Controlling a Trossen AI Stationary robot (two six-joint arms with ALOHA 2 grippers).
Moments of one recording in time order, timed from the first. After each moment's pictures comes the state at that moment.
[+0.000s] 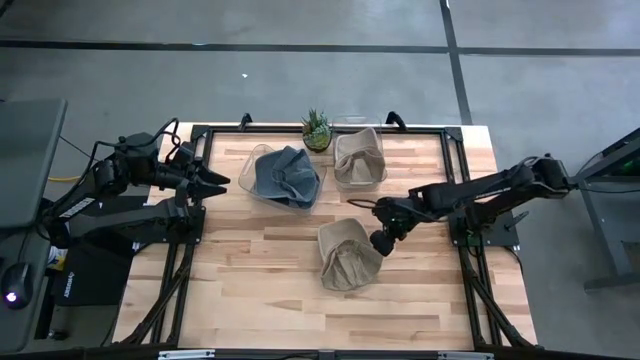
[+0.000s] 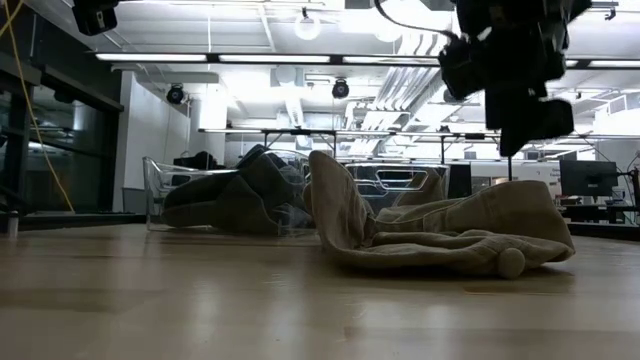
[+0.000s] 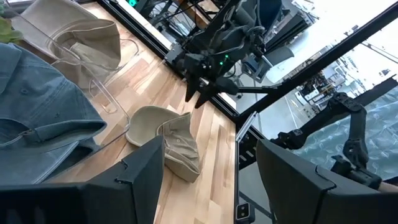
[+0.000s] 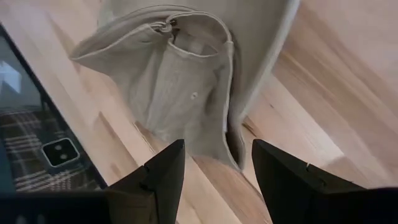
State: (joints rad) left arm 0.40 0.42 0.88 -0.71 0.44 -0.63; right arm 0.12 1.32 0.84 -0.56 -0.23 1.00
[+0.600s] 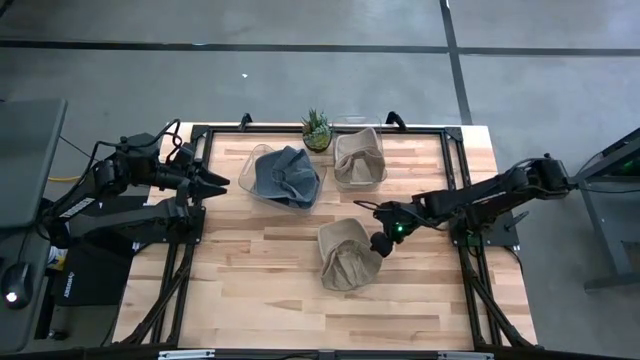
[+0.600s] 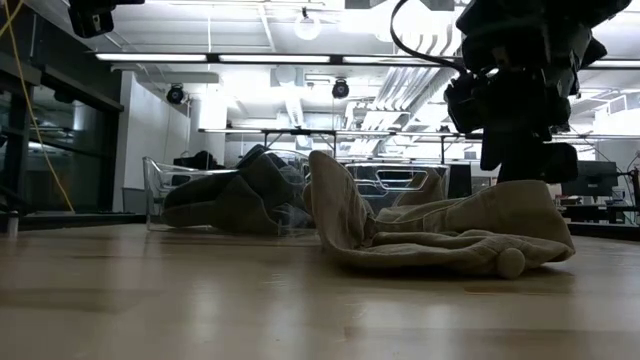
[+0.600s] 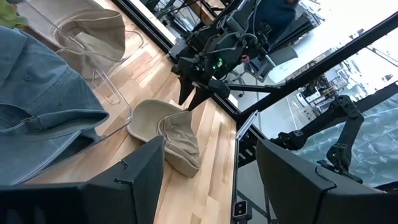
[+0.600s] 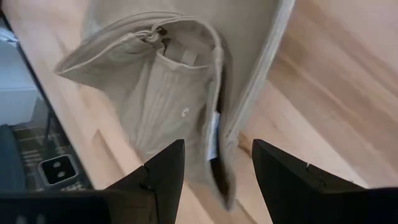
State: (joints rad) left arm 0.40 0.42 0.88 -0.74 0.44 -0.66; right arm 0.12 1.32 0.62 -0.21 -0.22 1.05
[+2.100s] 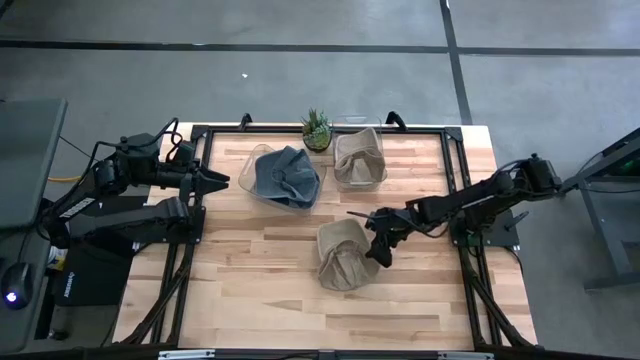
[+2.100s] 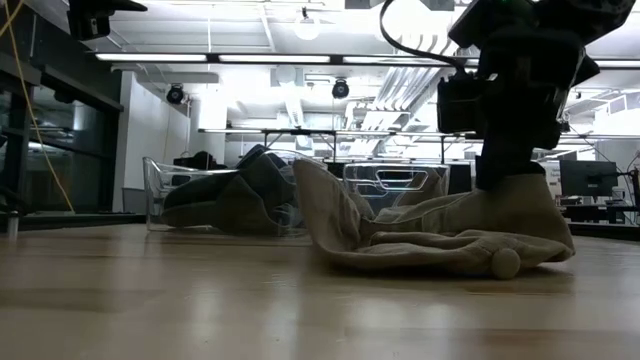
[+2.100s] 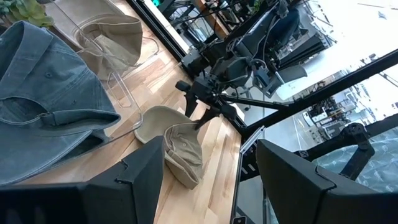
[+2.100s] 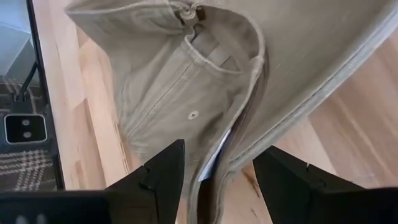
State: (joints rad) left arm 0.40 0.42 0.88 -0.74 0.36 -0.74; right arm 0.15 1.44 0.61 -0.05 -0.23 0.76
